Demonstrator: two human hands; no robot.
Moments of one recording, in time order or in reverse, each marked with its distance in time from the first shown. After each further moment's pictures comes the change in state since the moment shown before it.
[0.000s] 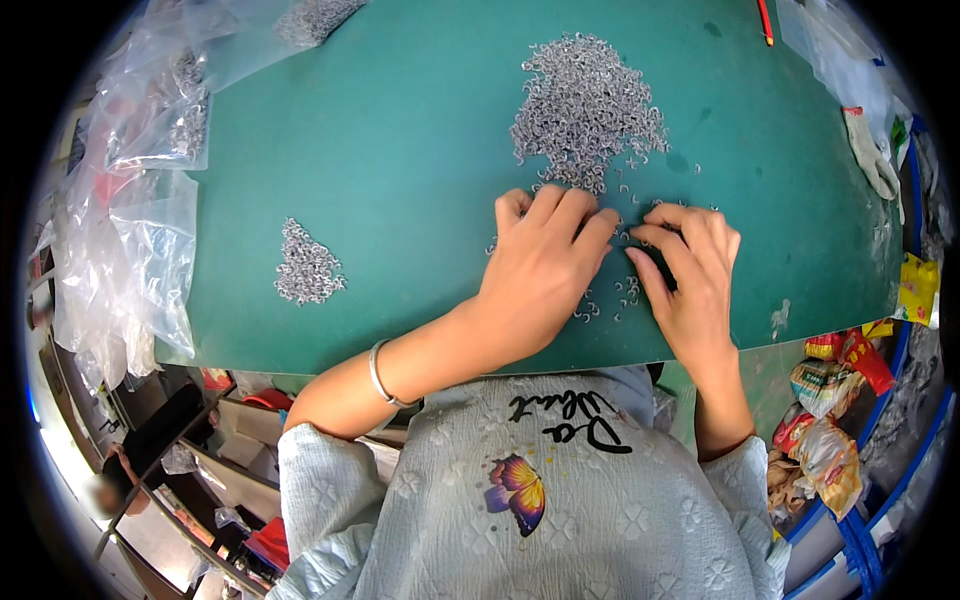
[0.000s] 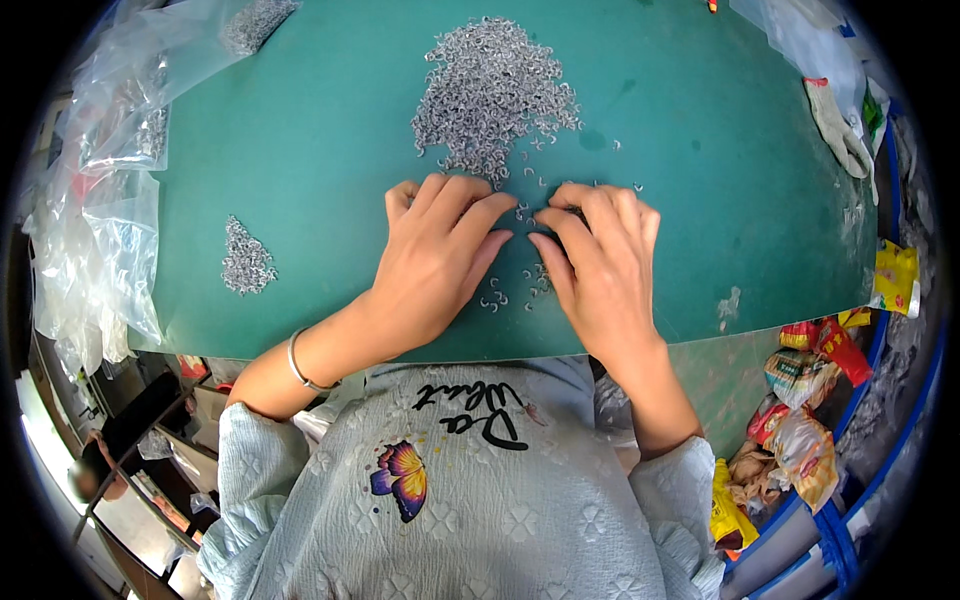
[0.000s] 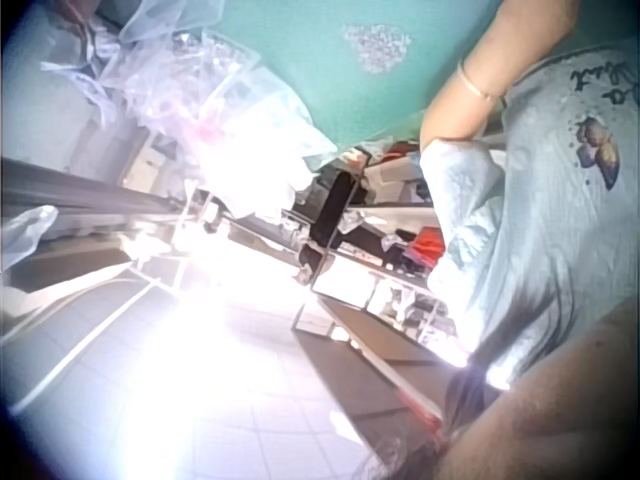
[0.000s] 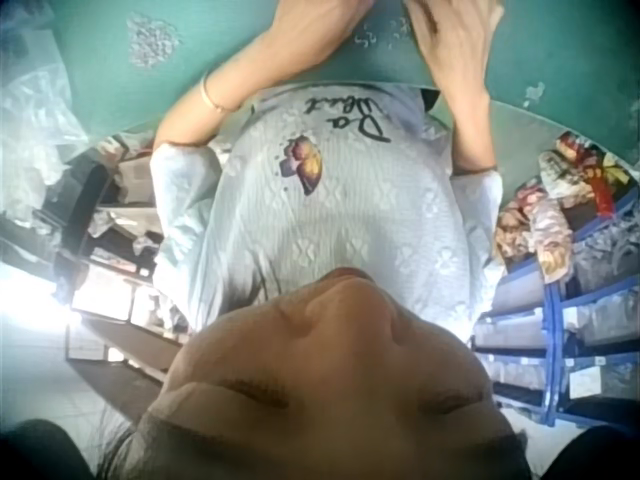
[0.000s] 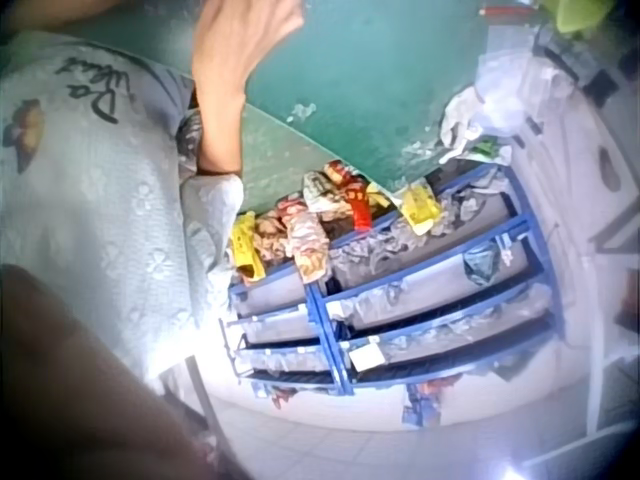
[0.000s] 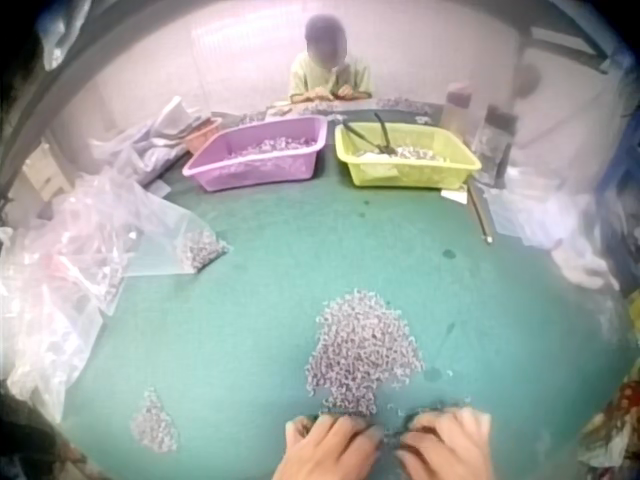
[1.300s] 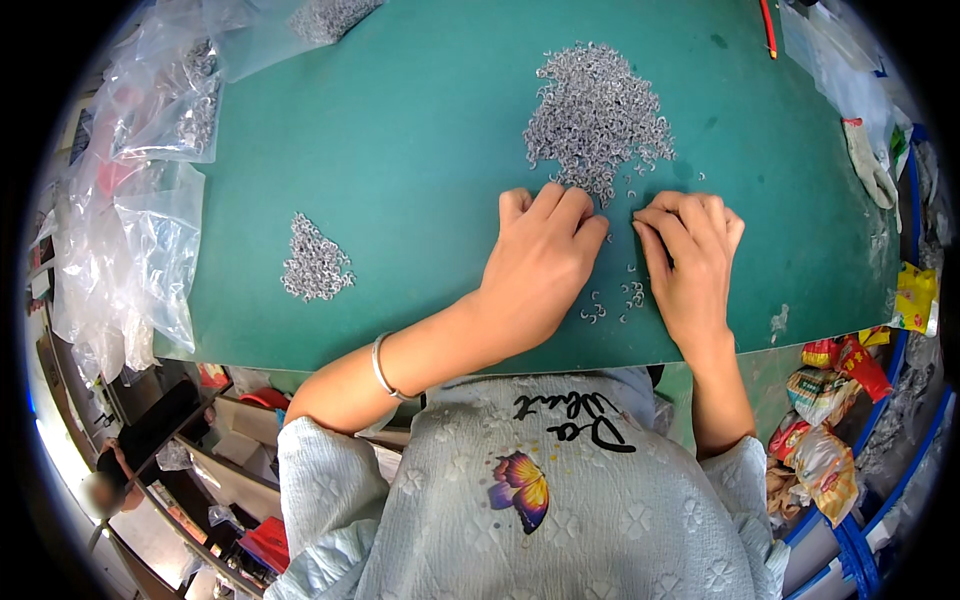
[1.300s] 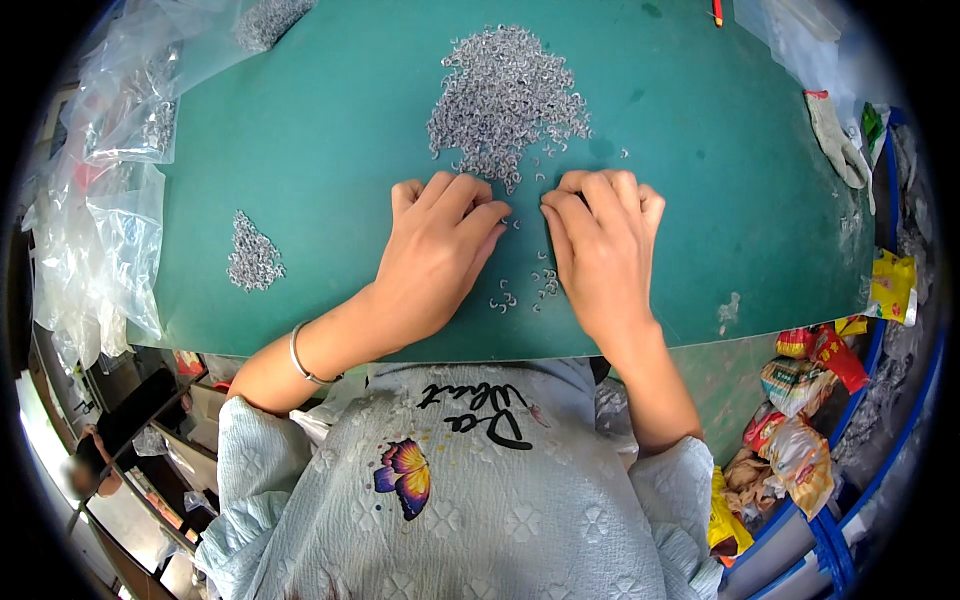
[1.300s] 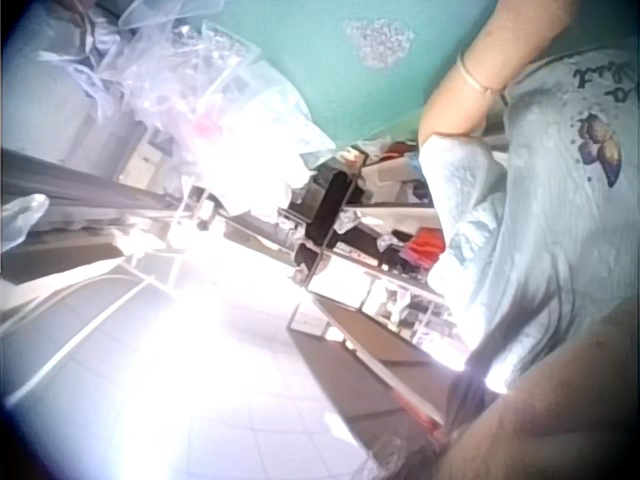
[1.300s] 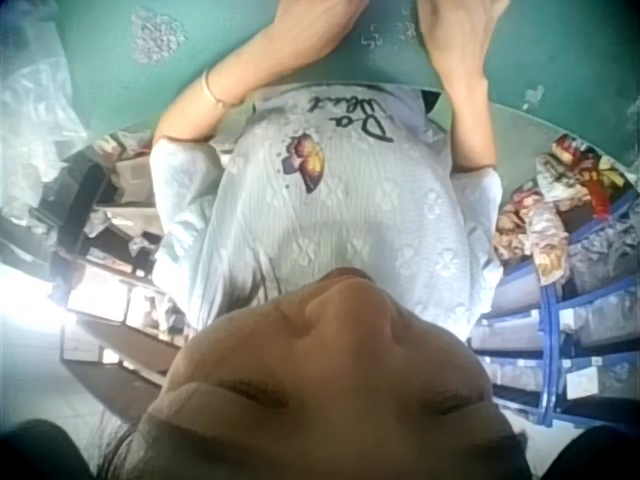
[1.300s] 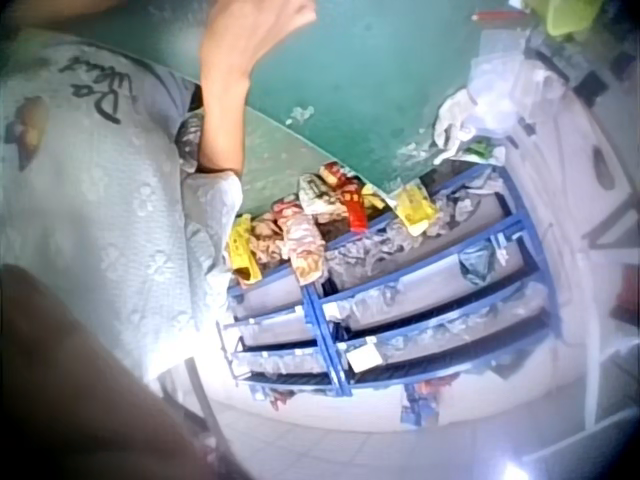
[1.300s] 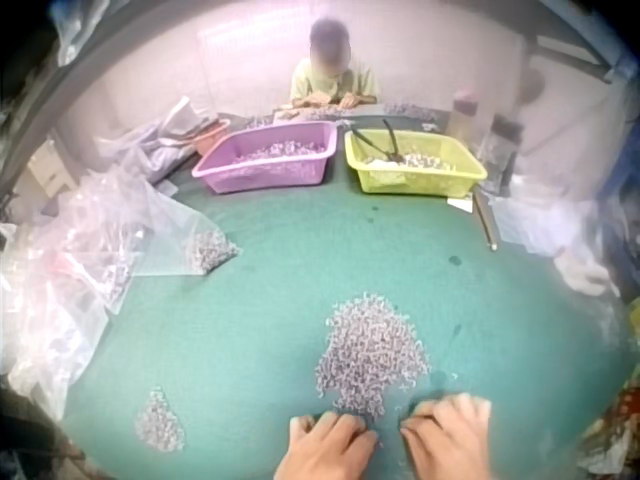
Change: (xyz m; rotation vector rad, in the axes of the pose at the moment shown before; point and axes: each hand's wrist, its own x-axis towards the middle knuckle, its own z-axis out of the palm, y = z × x) left_hand -0.002 -0.007 -0.007 0.042 -0.032 0.004; right_hand 0.016 0.002 0.010 -0.089 0.071 -0.038
